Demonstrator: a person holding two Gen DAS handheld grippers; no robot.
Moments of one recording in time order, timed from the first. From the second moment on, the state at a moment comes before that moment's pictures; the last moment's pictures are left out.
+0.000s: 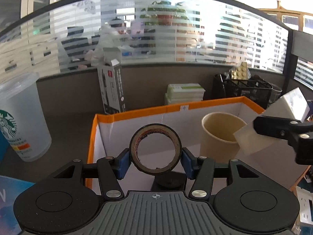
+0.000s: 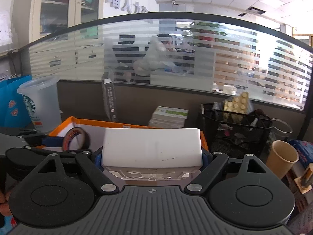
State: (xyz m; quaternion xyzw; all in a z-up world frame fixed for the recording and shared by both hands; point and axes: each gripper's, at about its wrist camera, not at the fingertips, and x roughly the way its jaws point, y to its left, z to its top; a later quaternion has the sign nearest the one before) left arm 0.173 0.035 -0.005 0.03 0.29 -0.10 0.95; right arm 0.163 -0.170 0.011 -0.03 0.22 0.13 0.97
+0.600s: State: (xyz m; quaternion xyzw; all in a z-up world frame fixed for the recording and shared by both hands) left arm 0.162 0.025 -0.014 0.07 0.30 -0.10 0.95; right arm 0.164 -0.174 -0.019 0.00 0.29 0.16 0.94
